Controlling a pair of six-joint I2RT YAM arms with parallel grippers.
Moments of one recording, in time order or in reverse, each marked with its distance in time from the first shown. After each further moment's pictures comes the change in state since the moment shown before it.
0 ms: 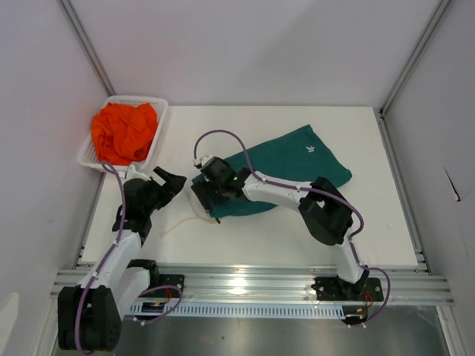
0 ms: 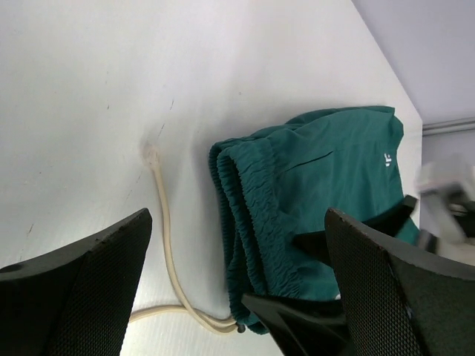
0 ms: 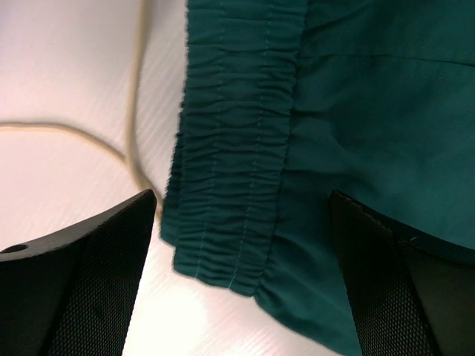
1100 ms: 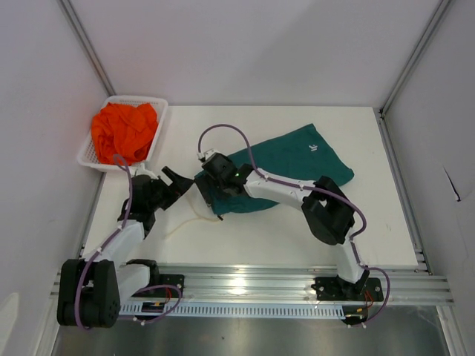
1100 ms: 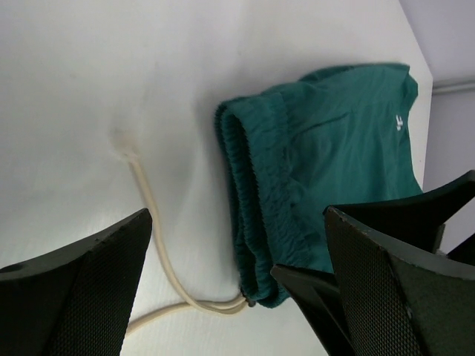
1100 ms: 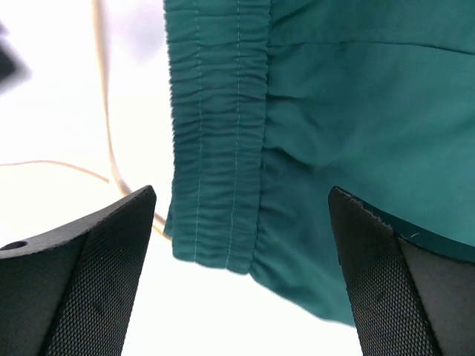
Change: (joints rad) left arm -0.004 0.153 0.007 0.082 0.094 0.010; right arm -0.016 0.026 0.048 -0.045 0.094 0.032
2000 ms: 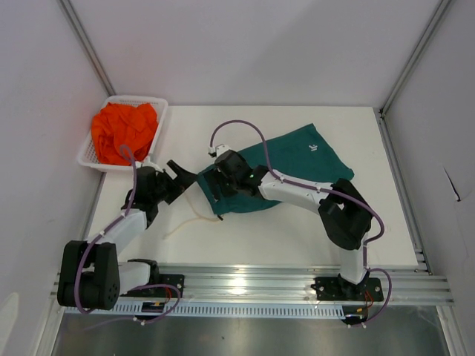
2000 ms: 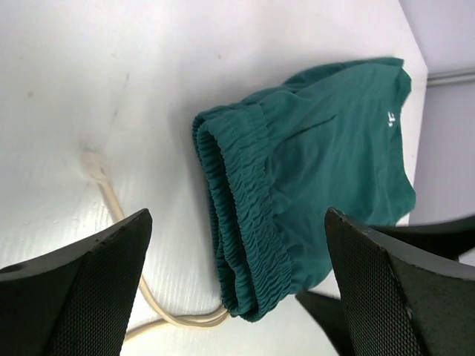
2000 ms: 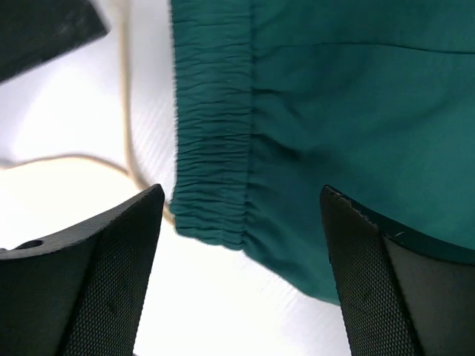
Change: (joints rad) left arm -0.047 0.135 0.111 -0.010 0.017 -0.021; right arm -0.032 -0.171 -0.187 0.154 -0.046 0.025
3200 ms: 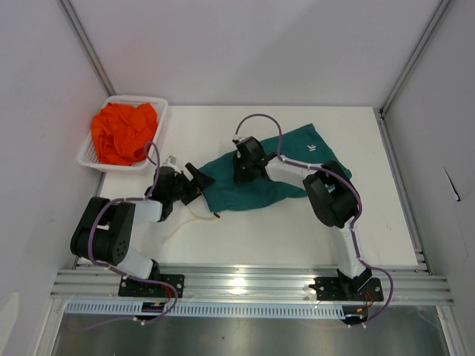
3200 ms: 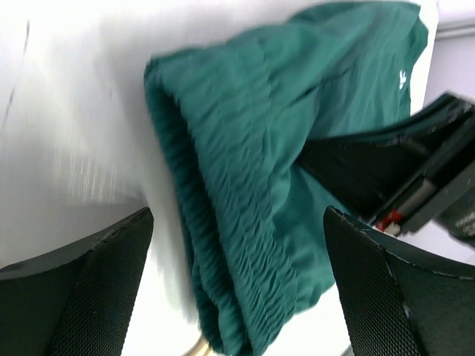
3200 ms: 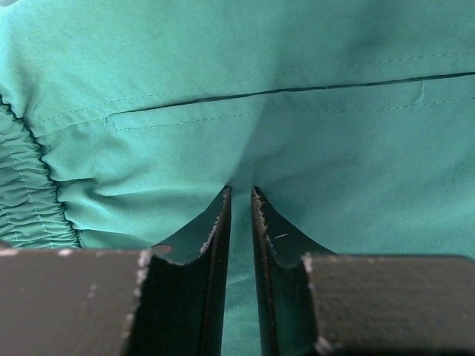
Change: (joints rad) left arm -0.125 0.328 -0.014 0.308 0.045 -0.075; right arm -0.248 0.233 0.060 0.093 -0.189 0.086
